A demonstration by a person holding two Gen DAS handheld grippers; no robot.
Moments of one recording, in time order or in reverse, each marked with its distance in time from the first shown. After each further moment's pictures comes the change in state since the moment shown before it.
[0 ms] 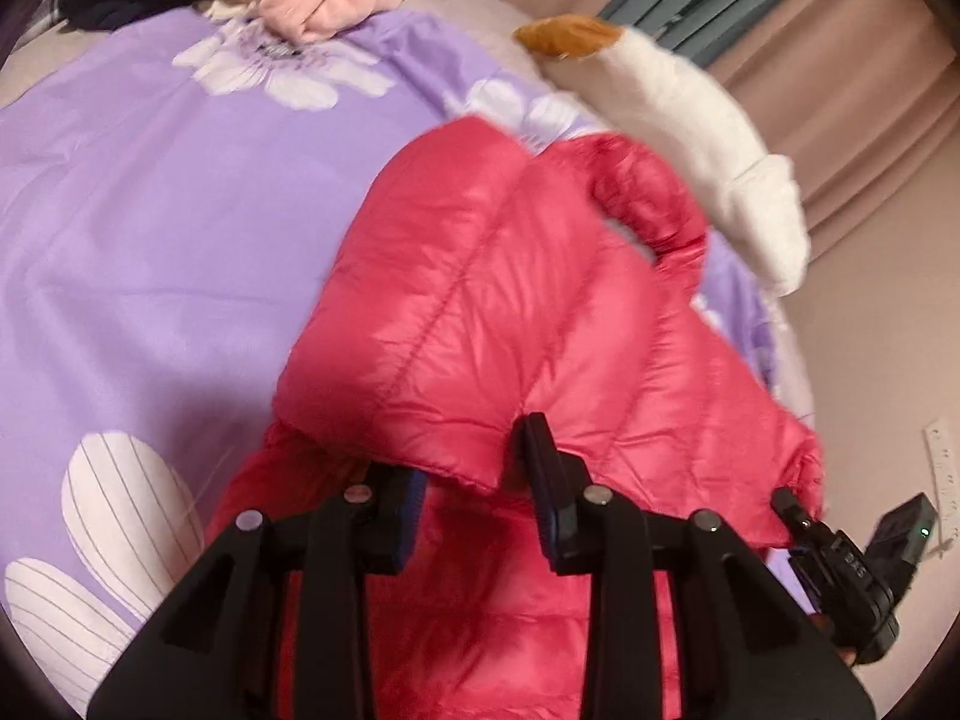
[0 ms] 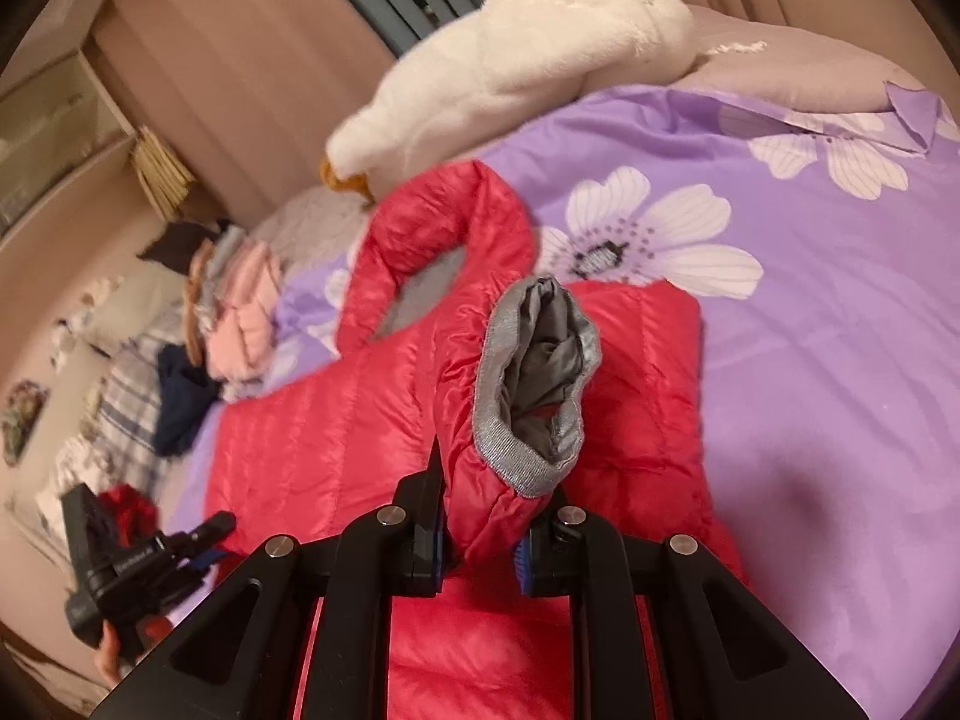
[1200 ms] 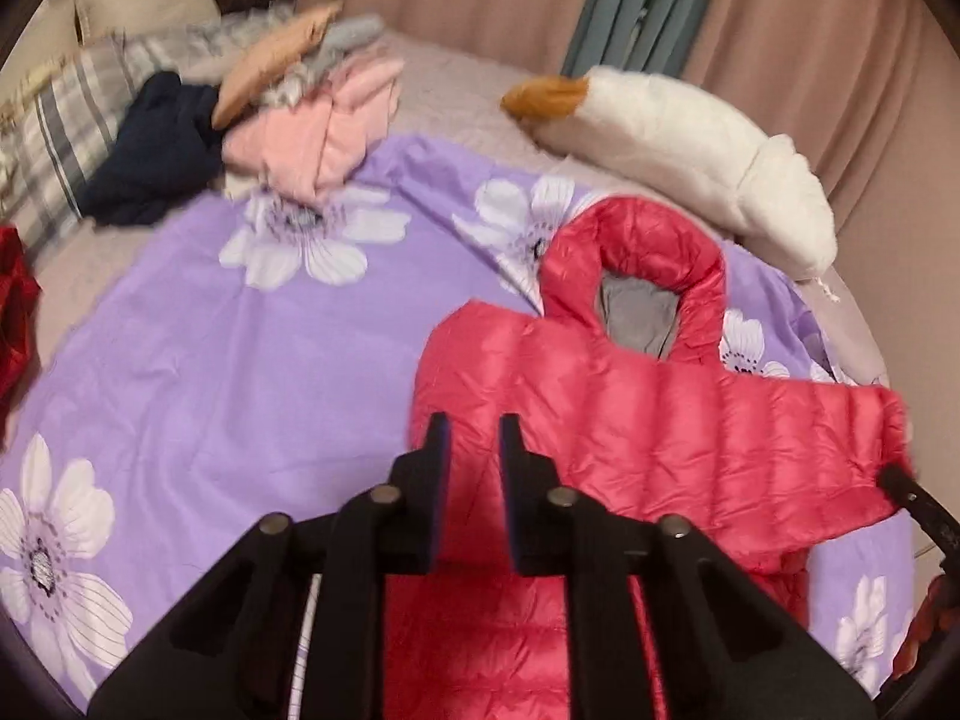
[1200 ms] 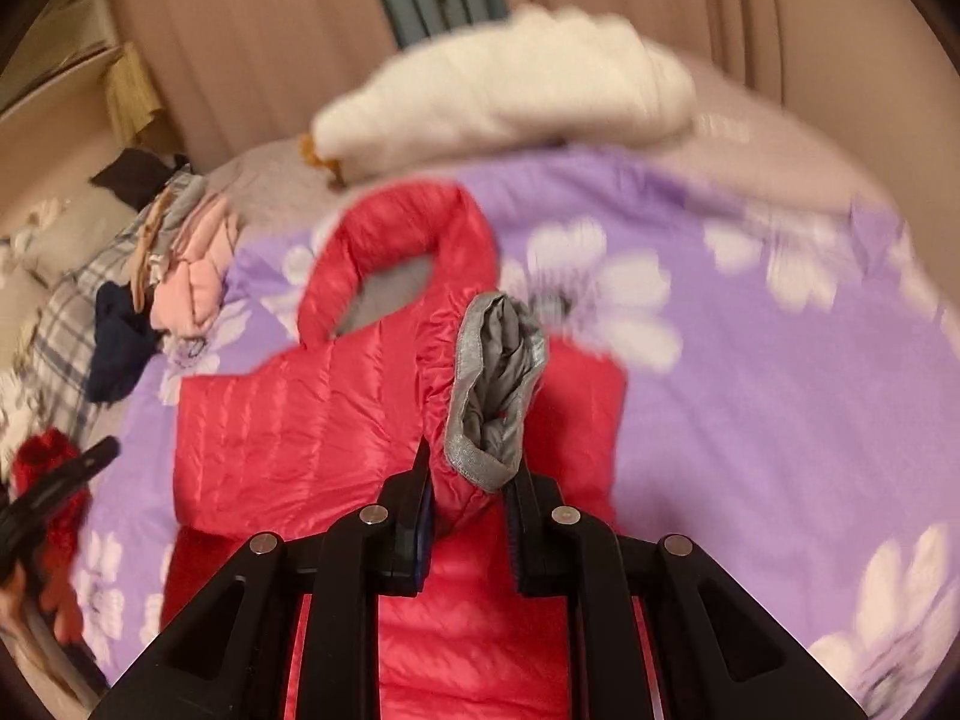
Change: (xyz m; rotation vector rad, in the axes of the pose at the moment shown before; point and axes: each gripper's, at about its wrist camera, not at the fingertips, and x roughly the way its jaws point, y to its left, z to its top) left arm -0.067 -0.051 0.053 0.249 -0.097 0.223; right arm -0.068 0.058 0.044 -0.211 0.001 -0.235
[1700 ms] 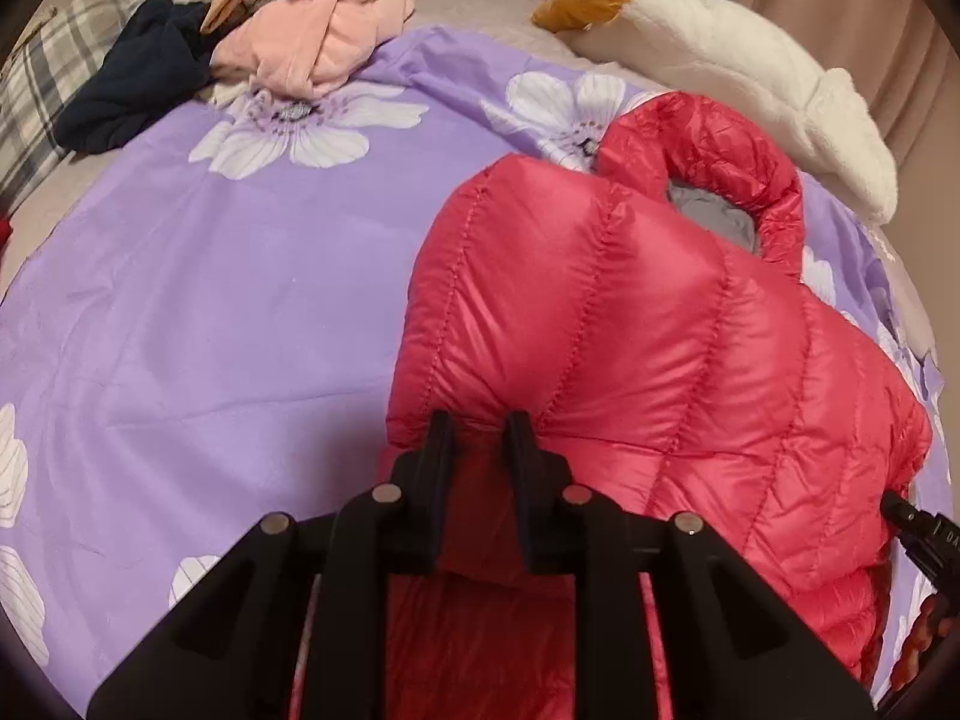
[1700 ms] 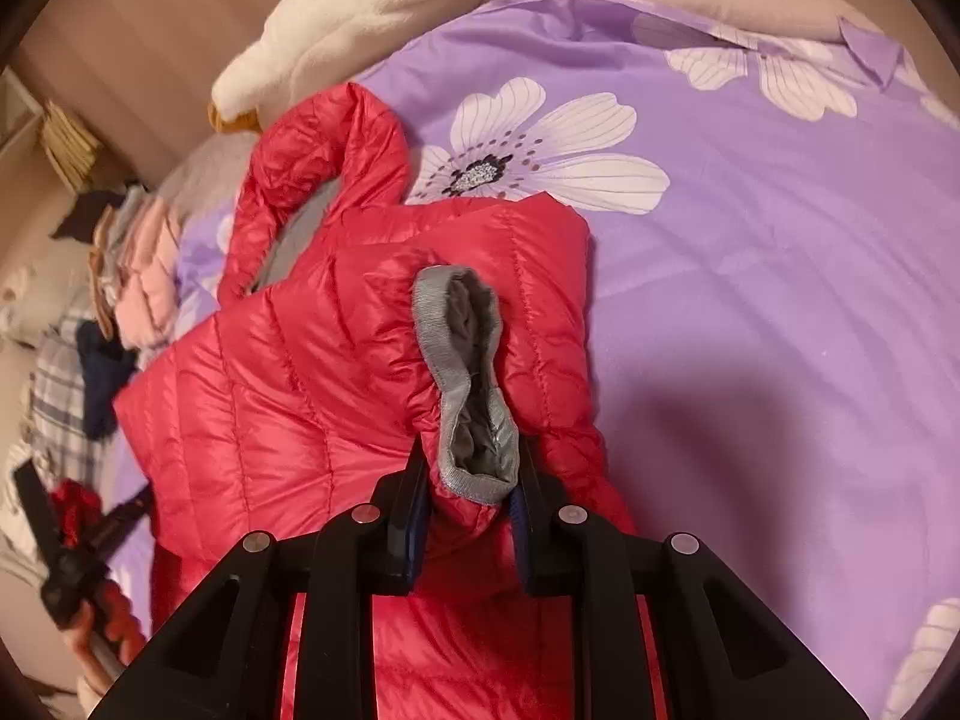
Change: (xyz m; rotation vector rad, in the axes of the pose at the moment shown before) left arm 0.096 0.013 -0.043 0.002 0.098 0.081; right arm 0.107 -0.071 -0.060 0.277 0.197 0.112
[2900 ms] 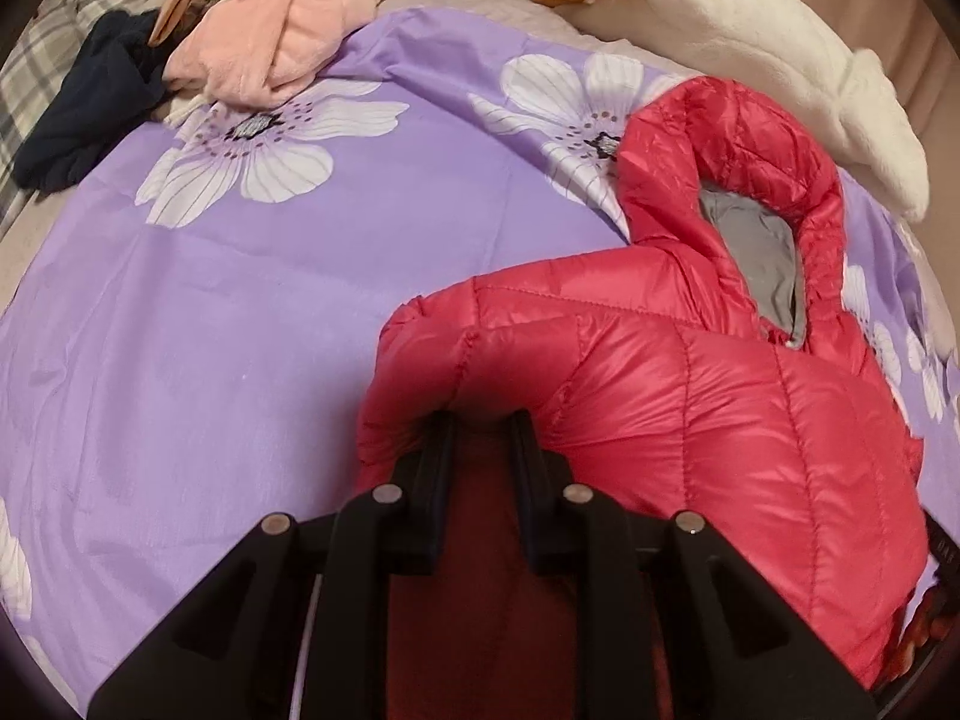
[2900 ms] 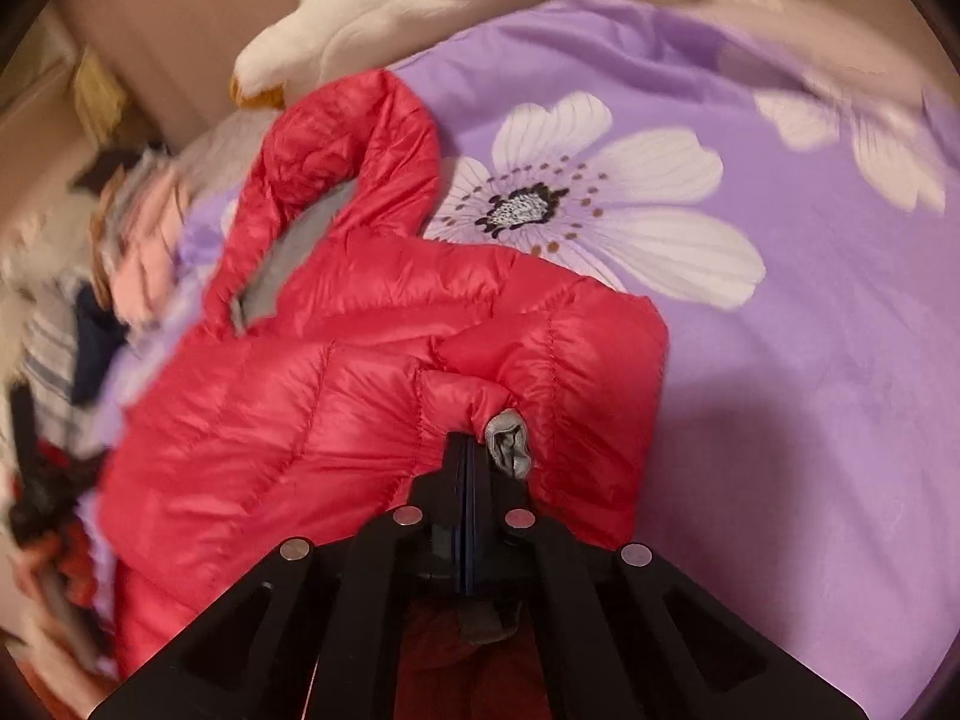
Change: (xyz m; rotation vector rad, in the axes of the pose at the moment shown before) left arm 0.042 -0.003 0.047 0.067 0.033 0.006; right arm 0.034 0.021 0.023 -0.193 -0.030 -0.039
